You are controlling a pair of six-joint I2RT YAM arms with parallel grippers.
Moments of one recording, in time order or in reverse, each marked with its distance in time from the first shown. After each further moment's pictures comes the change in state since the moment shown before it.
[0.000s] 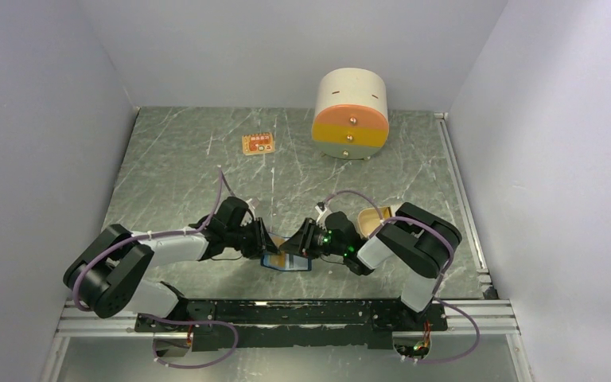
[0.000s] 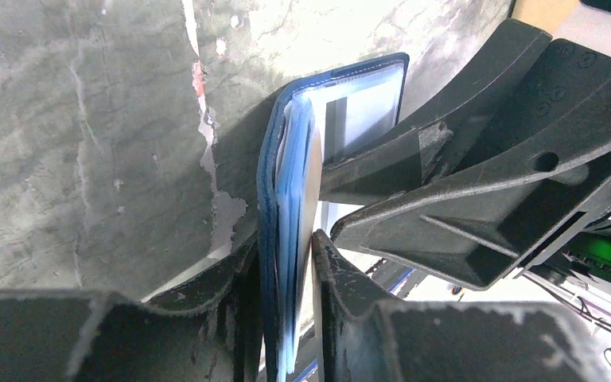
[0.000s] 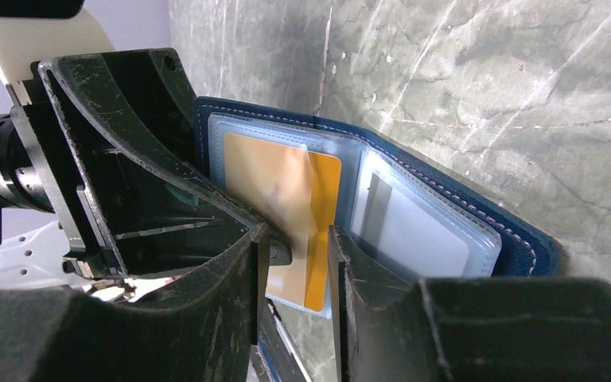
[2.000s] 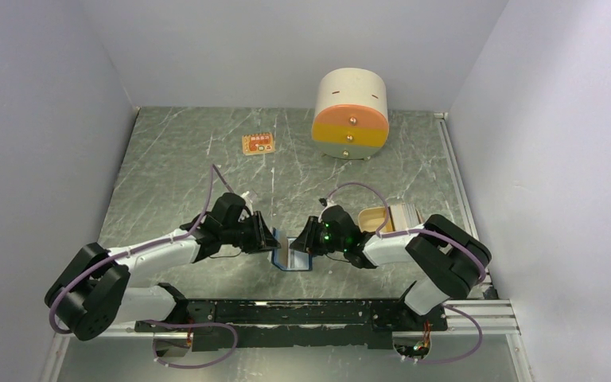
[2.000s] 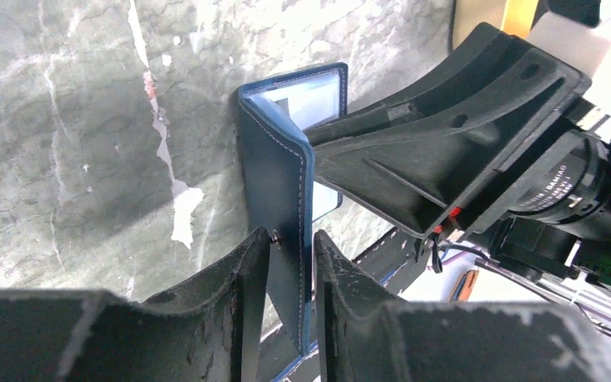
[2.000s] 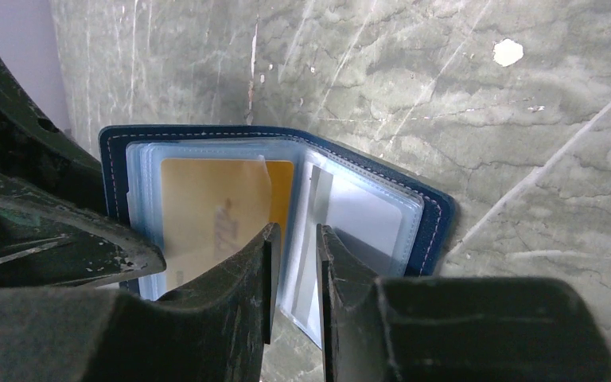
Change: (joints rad) left arm -0.021 -0.149 0.039 -0.113 -0.068 0.000; right arm -0.001 -0.214 0.072 -0.486 0.152 -0.203
